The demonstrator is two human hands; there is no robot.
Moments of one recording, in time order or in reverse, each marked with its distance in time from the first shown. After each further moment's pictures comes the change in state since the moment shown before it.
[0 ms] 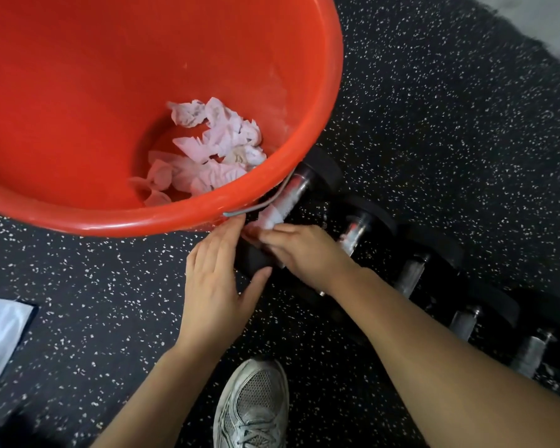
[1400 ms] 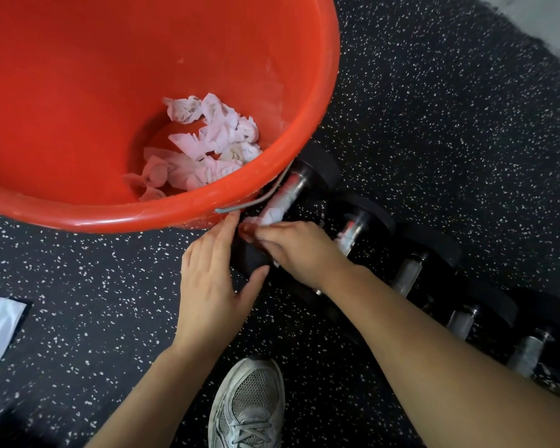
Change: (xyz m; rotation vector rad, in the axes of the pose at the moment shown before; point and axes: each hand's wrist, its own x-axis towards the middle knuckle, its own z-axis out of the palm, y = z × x) left_hand -0.001 0.002 0.003 0.010 0.029 -0.020; right_hand 0.004 -0.002 0.003 0.038 0.053 0.002
